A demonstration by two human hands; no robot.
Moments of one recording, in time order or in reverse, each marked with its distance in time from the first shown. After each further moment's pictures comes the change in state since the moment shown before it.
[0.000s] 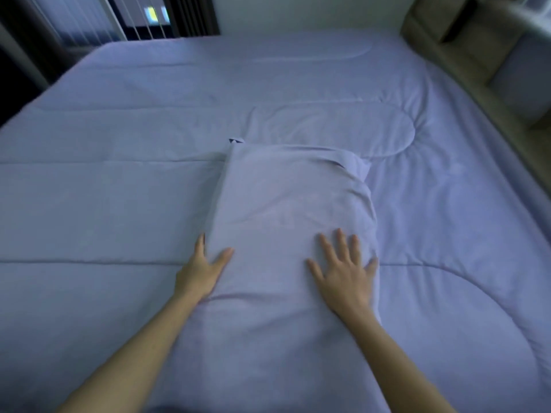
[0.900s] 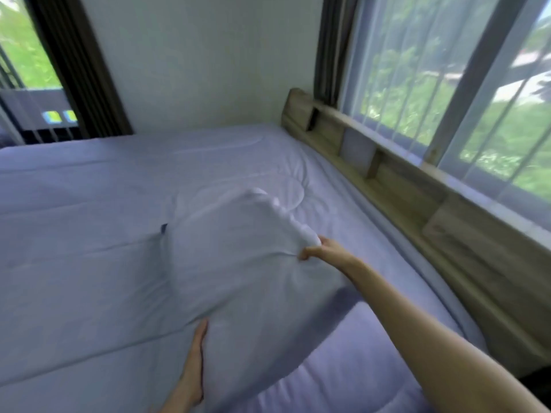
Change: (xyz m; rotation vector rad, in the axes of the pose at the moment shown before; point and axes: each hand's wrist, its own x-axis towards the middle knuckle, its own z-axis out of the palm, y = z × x) left_hand -0.080 0.019 0.058 -0.872 -0.327 0.008; right_hand 0.007 0.026 -0.236 0.594 -0.157 0.270
